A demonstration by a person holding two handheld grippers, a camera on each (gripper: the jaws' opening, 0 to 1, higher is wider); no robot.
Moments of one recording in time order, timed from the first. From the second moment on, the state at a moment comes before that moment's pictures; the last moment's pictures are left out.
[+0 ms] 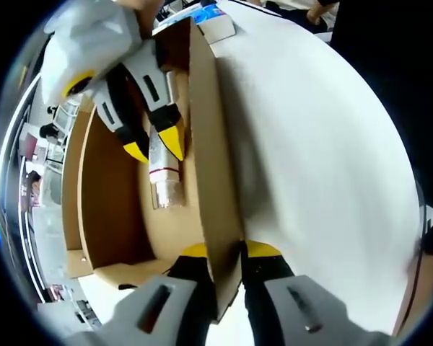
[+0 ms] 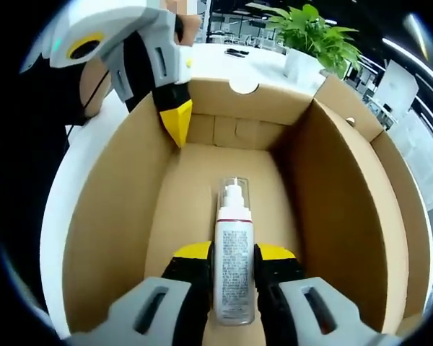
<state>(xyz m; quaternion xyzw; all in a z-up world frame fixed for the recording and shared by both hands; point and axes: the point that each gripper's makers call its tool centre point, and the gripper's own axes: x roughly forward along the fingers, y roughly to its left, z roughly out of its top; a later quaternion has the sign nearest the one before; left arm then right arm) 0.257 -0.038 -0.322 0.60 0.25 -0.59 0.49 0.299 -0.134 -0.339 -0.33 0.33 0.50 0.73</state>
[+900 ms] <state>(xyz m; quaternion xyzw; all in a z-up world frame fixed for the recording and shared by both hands) 0.254 -0.042 -0.319 0.58 0.24 -0.61 0.49 0.304 -0.135 -0.333 -0.28 0.31 0.43 0.80</state>
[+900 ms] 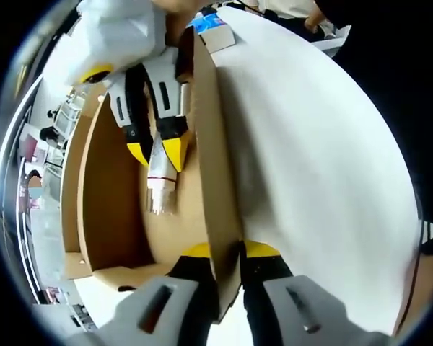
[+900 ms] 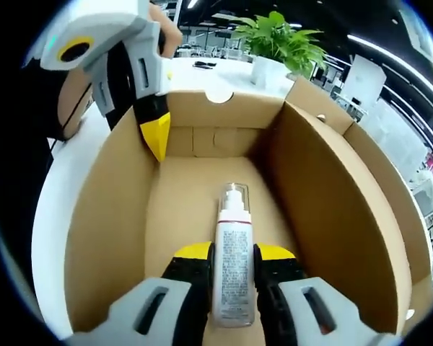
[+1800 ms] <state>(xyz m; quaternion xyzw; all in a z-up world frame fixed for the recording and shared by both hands) 0.255 -0.040 -0.320 0.58 0.24 -0.60 0.49 0.300 -0.114 -0.307 -0.20 0.27 0.43 0.83</state>
